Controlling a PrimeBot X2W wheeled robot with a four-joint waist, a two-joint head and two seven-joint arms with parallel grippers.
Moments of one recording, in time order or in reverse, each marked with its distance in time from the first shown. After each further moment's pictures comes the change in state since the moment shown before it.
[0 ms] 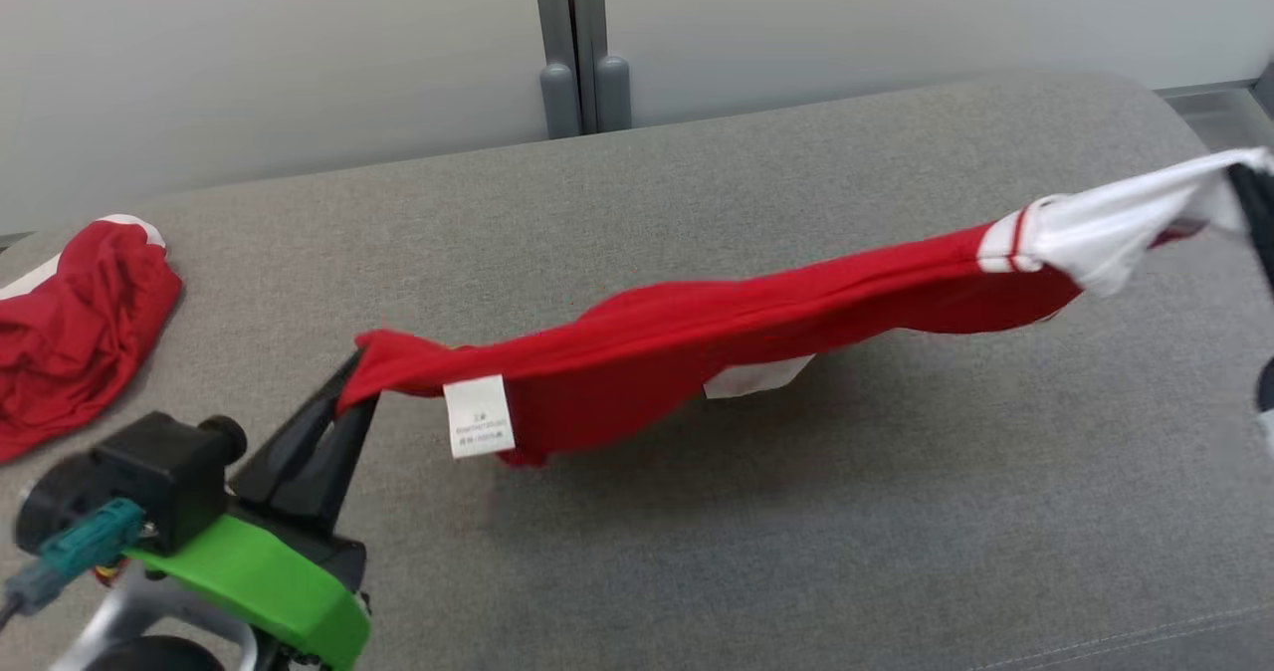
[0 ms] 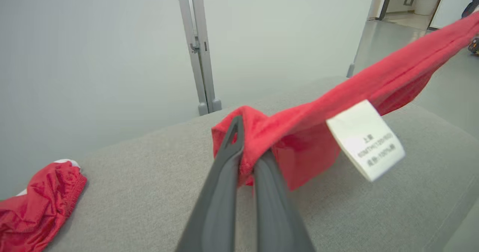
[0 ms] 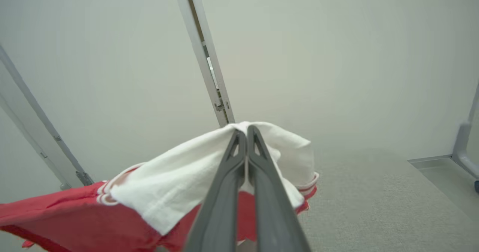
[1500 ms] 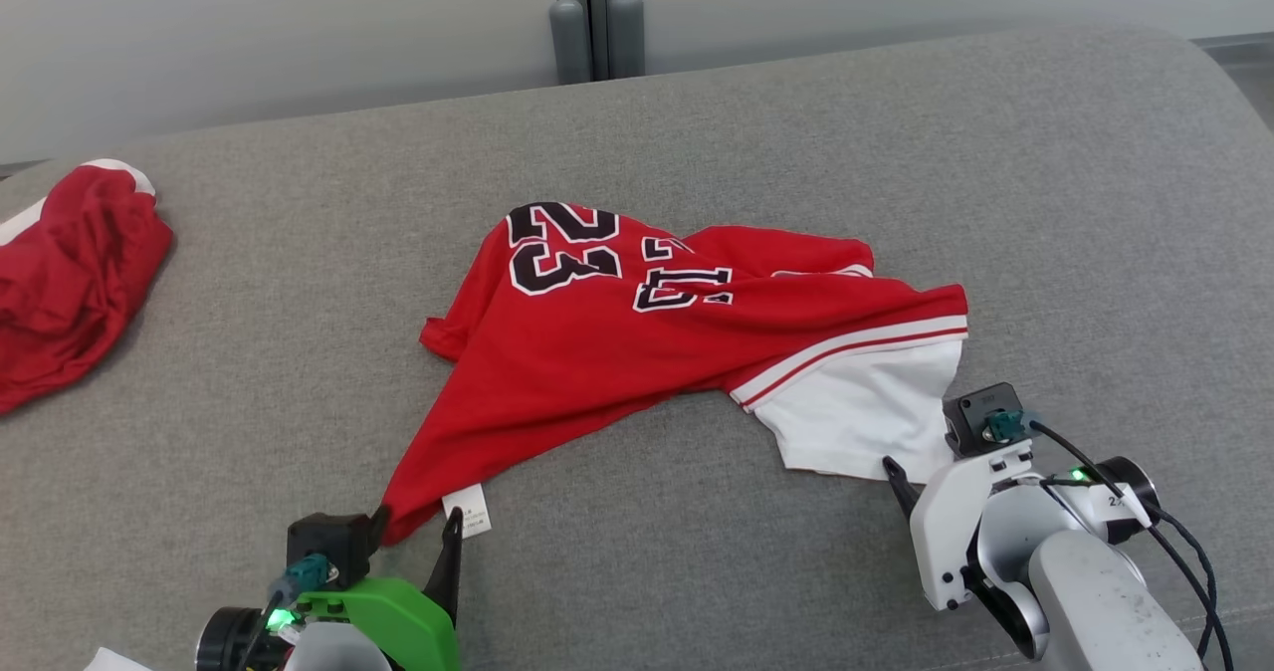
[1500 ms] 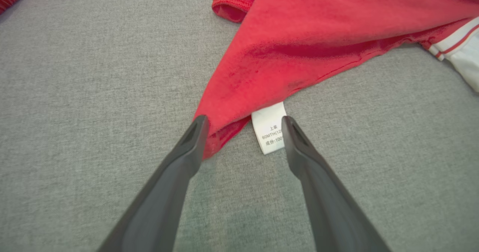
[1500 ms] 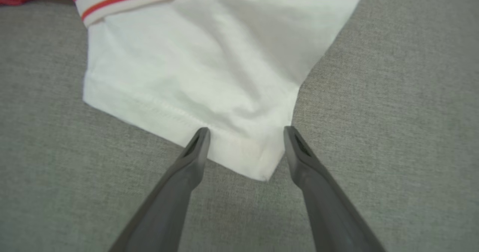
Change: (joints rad) left arm -0.044 -0.221 -0.007 0.739 0.223 0.025 -0.275; right arm -0.135 0.086 0.441 0.936 -0.546 0.000 -0.185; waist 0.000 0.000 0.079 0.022
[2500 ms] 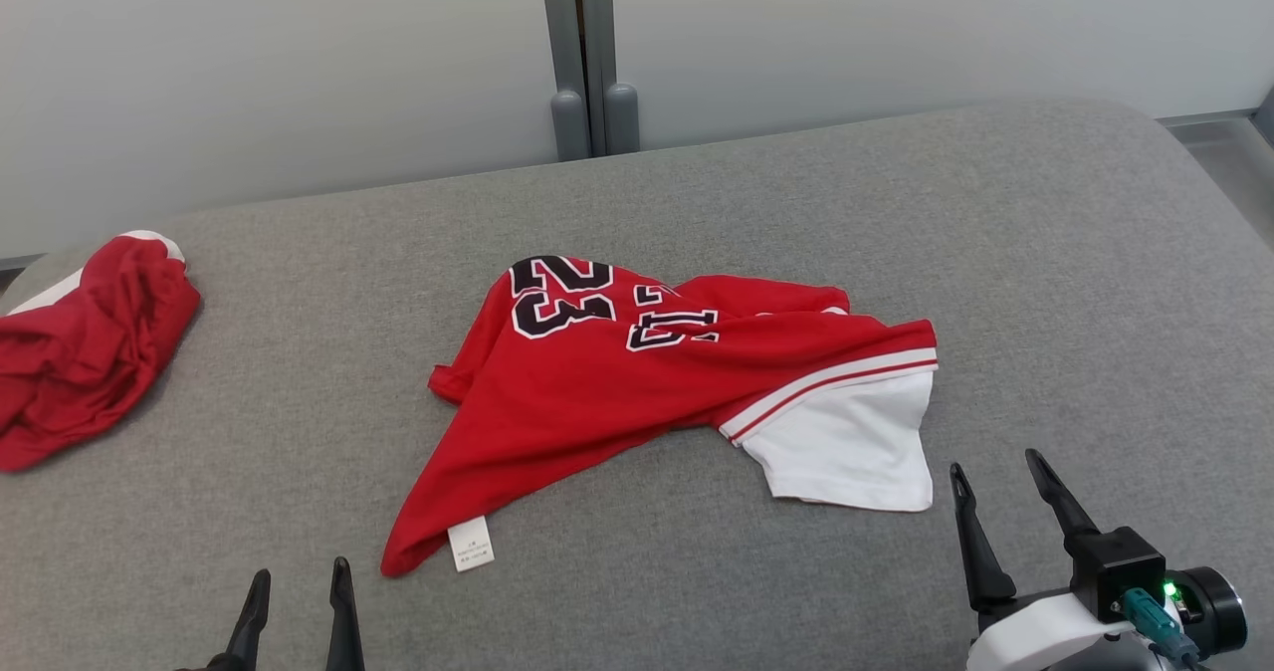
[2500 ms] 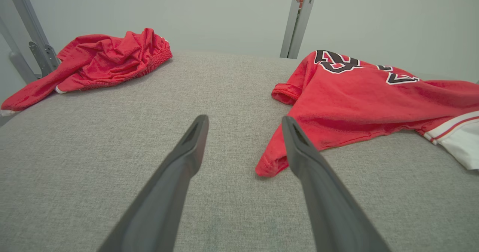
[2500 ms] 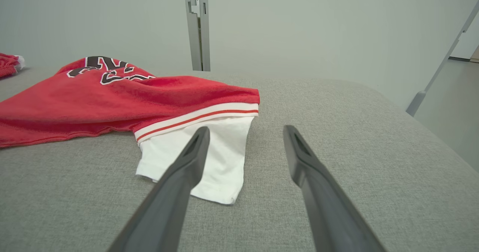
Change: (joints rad) left arm 0.211 -0.023 0.166 -0.096 -0.024 0.009 -0.387; right arm 0.320 0.107 -0.211 -0.254 -0.117 0.000 -0.578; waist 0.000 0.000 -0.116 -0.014
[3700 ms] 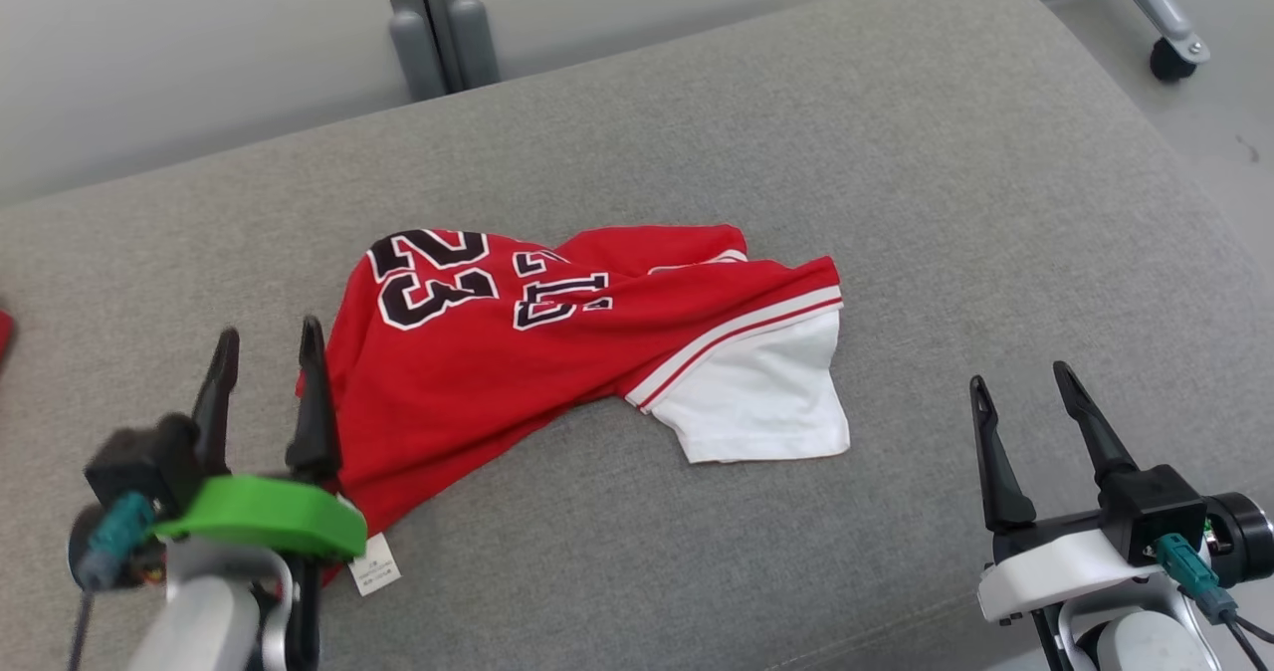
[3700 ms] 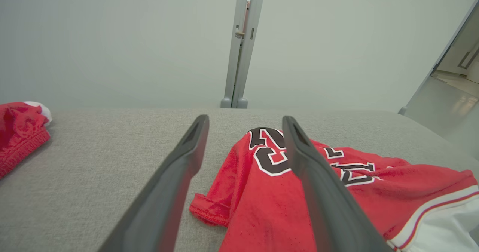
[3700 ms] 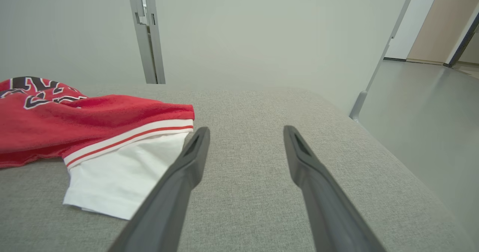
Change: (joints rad) left arm -0.435 0.319 -0.387 0.028 -0.442 0.272 0.000; right arm -0.073 0.002 -0.023 -0.099 -0.002 0.000 0.000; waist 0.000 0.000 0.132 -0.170
